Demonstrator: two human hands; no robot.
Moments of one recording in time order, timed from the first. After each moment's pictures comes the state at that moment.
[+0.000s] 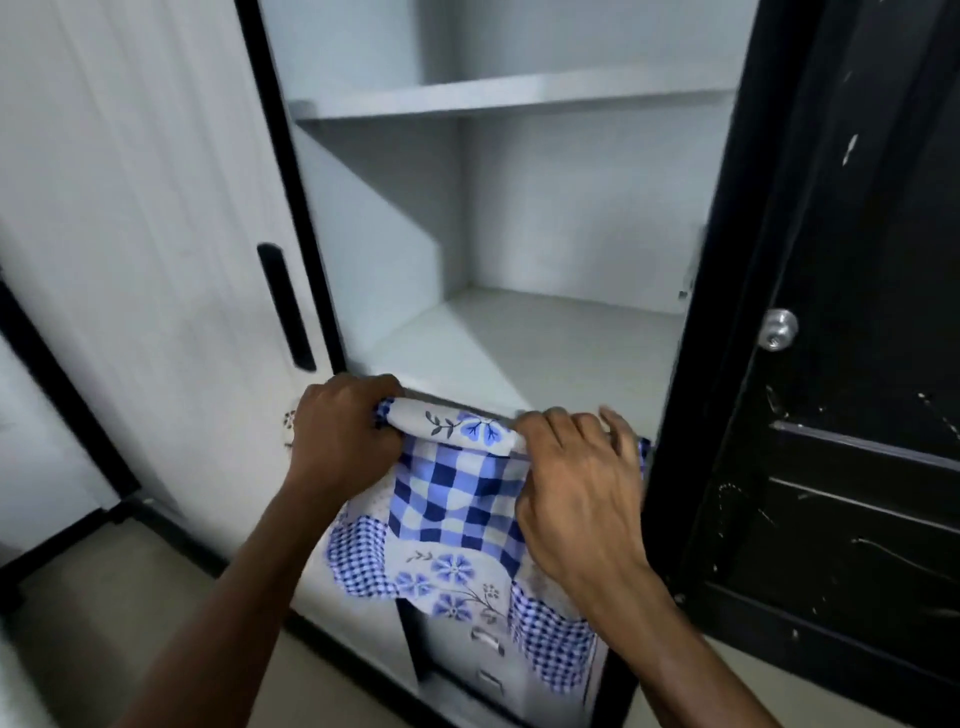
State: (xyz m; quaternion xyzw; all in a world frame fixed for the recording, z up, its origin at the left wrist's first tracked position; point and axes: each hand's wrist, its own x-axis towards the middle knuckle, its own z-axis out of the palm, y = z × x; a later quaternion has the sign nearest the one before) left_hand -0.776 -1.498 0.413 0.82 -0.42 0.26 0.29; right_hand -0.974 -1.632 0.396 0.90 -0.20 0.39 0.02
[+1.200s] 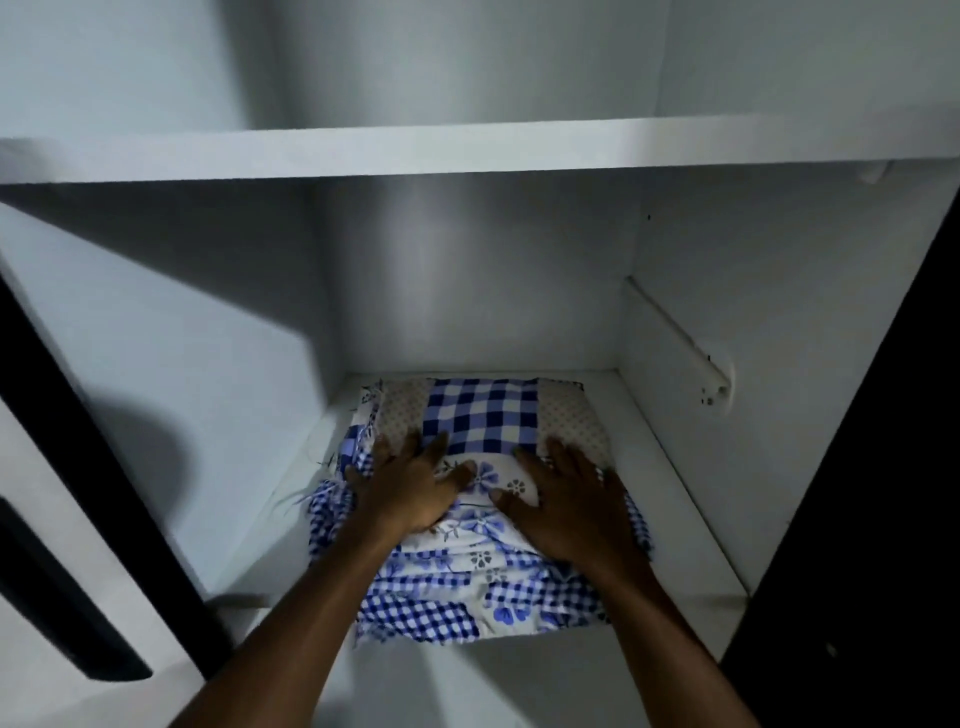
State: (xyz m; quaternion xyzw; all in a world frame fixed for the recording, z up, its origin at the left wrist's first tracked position) left_hand -0.558 -1.764 0.370 0.83 -0.55 -0.10 0.08; right_hand -0.770 -1.806 0.372 0.85 -0.50 0.10 -0.15
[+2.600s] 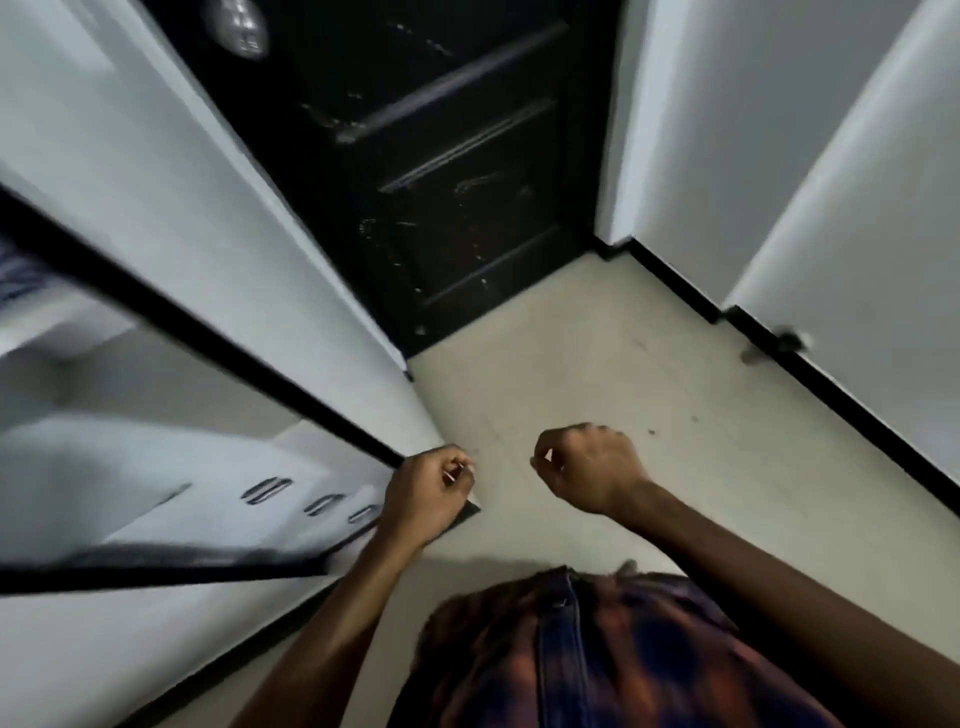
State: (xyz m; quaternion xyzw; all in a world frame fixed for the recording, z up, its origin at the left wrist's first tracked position) left_hand -1.005 -1.589 0.137 0.68 -0.66 -0.31 0.12; right_hand -1.235 -1.594 0.135 0.74 -0.63 0.02 -0.25
